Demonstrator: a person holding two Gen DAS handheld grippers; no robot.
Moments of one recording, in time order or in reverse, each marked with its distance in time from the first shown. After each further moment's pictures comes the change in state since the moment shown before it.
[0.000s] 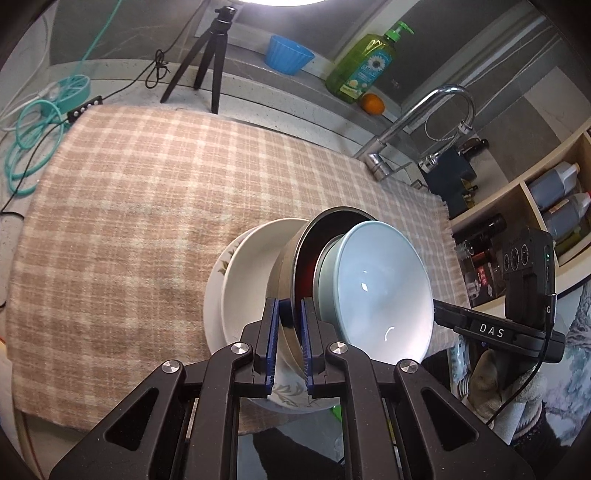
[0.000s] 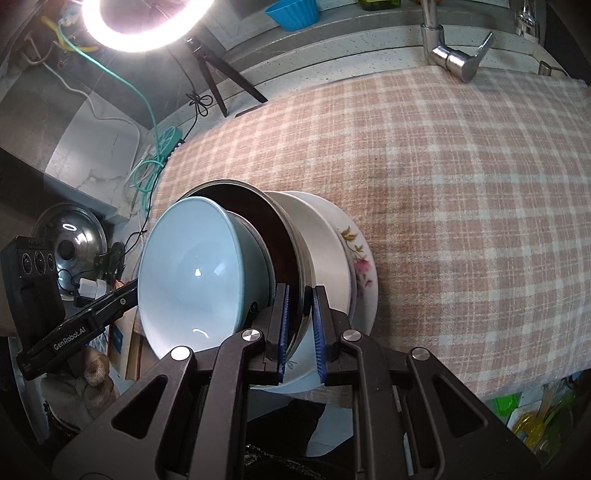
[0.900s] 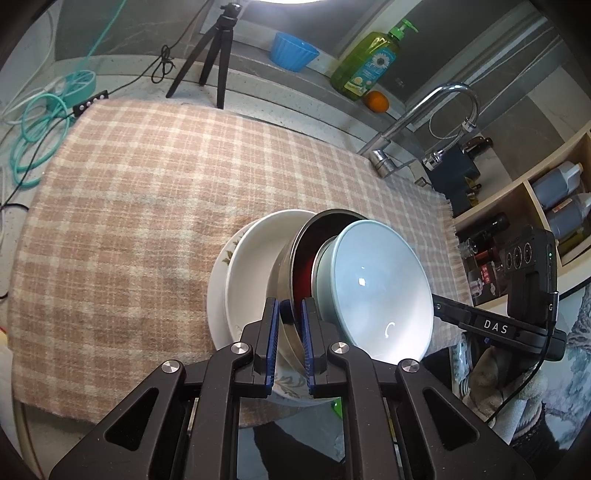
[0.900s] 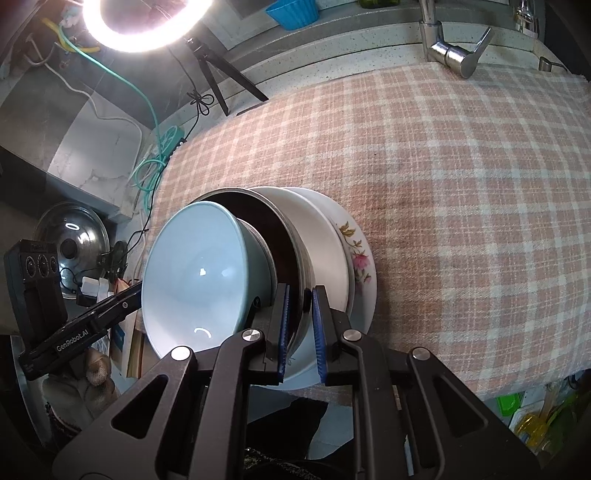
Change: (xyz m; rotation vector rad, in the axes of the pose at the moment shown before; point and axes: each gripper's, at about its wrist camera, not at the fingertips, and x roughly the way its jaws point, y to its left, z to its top) left arm -0.004 0.000 -0.005 -0.008 -0.004 0.019; right arm -0.004 0.002 -0.003 -0.004 -0.008 0.012
